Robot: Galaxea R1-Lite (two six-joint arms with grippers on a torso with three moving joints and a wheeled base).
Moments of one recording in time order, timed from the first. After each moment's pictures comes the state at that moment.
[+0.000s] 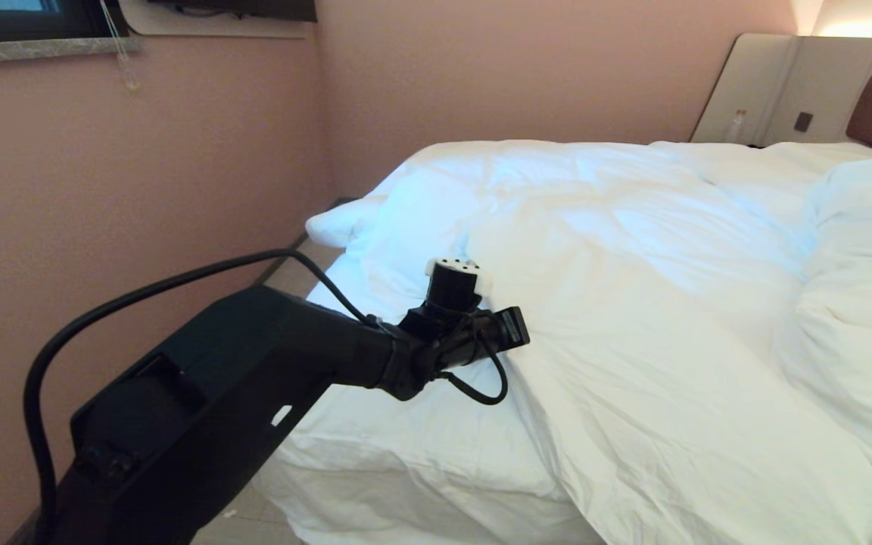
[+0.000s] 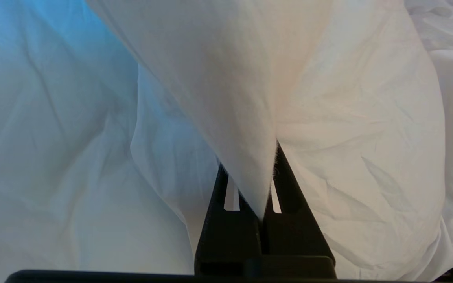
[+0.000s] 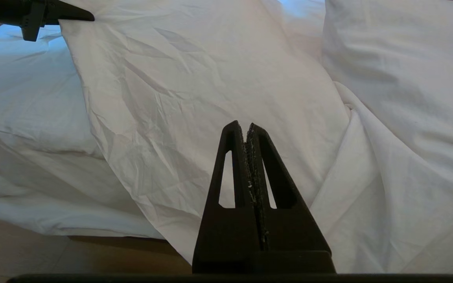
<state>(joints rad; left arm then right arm) -0.68 2.43 -1.69 -0.42 -0.18 -0.69 0.01 0.00 0.00 0.00 0.00 0.00</state>
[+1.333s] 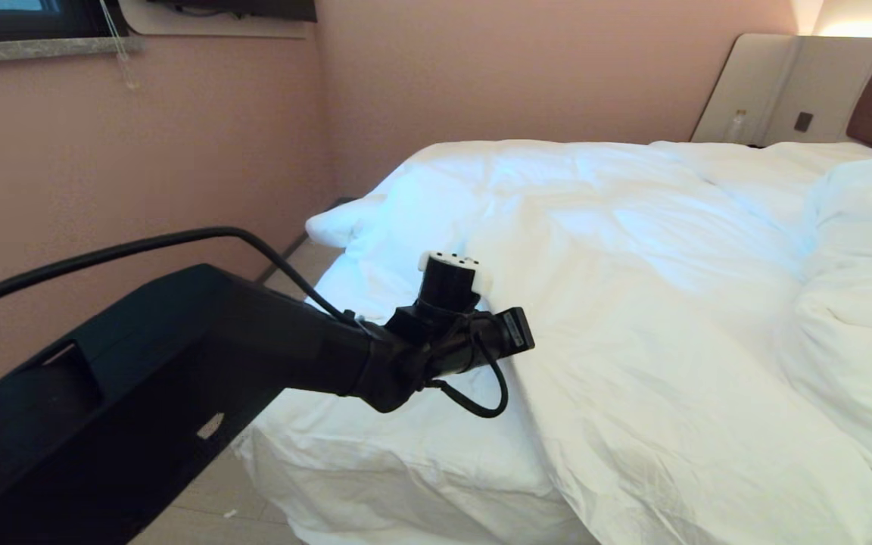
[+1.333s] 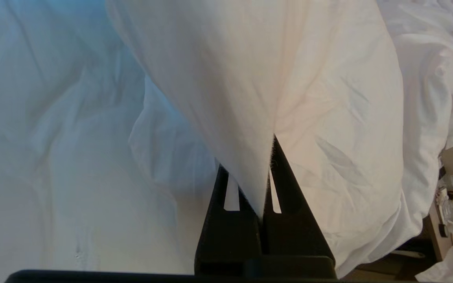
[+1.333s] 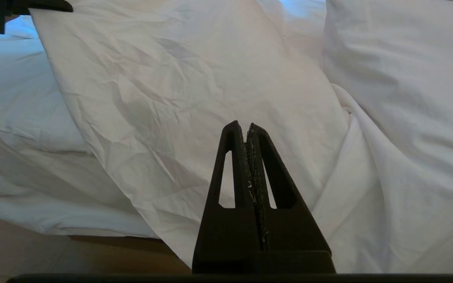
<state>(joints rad) -0.73 2.26 -1.48 -0.44 -0.17 -0.73 0.01 0.00 0.00 0.00 0.00 0.00</state>
